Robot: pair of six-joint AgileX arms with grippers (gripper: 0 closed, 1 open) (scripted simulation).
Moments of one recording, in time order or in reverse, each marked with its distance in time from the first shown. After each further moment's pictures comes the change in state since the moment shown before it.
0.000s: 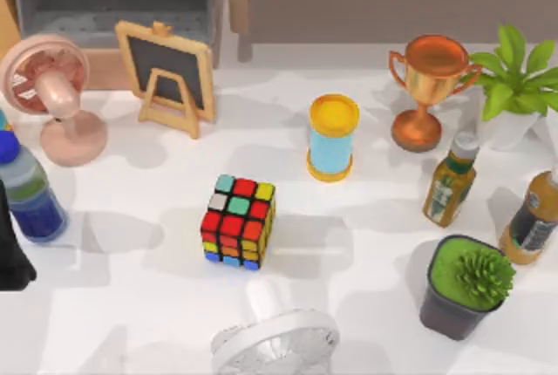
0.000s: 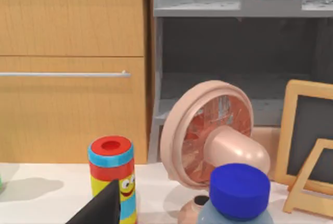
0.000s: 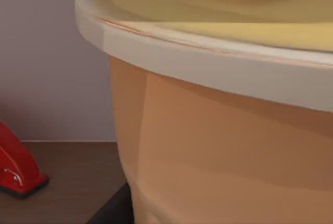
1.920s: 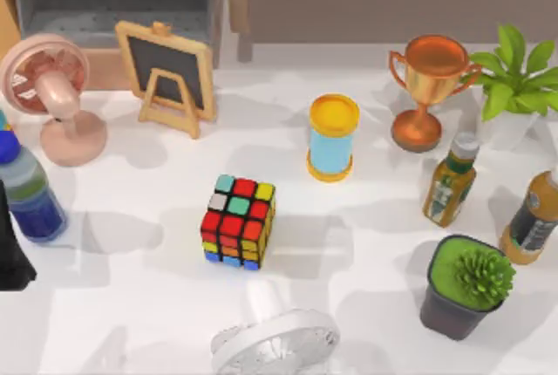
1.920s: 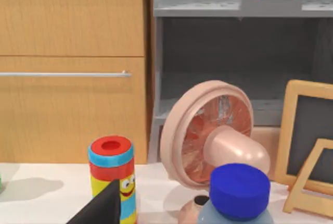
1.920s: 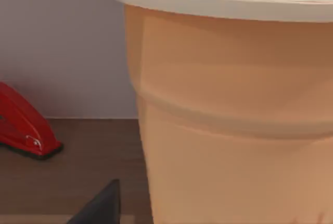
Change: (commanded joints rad) left arm 0.000 0.000 0.000 0.000 0.000 0.000; right arm -0.035 -0.153 -0.234 0.082 -0.037 0.001
